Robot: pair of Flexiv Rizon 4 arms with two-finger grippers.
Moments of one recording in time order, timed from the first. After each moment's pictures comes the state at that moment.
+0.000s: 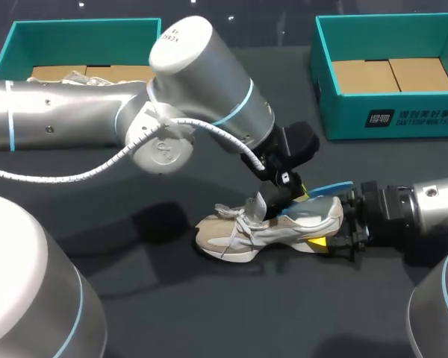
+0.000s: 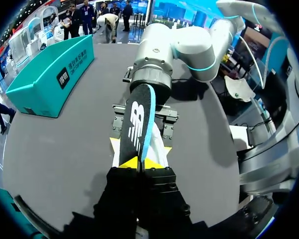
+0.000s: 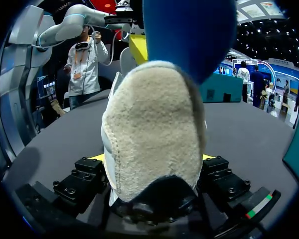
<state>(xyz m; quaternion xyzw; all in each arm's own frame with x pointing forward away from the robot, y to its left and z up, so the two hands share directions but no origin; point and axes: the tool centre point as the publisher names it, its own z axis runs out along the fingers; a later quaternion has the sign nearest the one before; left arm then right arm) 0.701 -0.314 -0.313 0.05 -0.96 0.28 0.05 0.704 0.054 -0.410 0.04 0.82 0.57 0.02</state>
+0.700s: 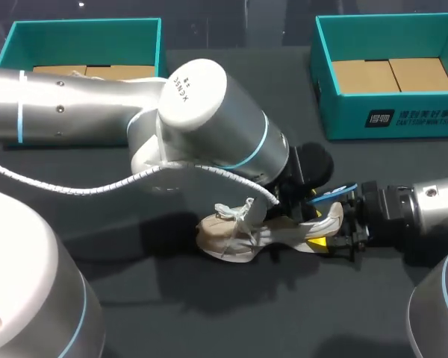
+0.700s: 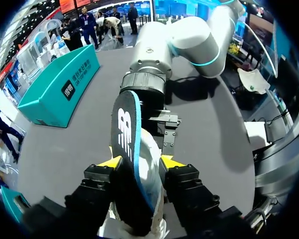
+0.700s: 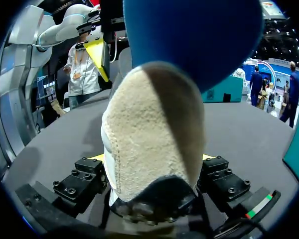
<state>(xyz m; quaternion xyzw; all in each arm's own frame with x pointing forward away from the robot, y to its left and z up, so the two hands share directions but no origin) 0.686 -0.329 -0.315 0.04 -0.96 0.29 -0.06 0.704 0.054 -0.410 0.04 0.82 0.57 0.02</state>
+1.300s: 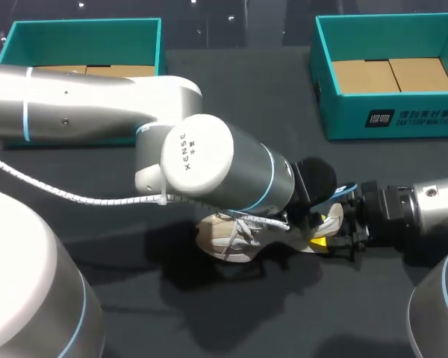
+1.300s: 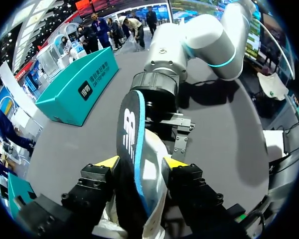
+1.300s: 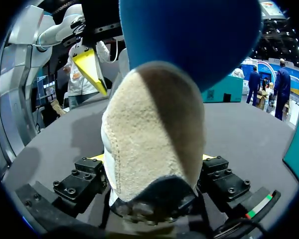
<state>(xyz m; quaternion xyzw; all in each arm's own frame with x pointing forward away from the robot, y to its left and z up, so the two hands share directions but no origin) 0.688 -0.335 -0.323 0.09 -0.94 0.30 -0.14 0.704 0.054 -0.410 0.04 0.82 0.57 0.02</state>
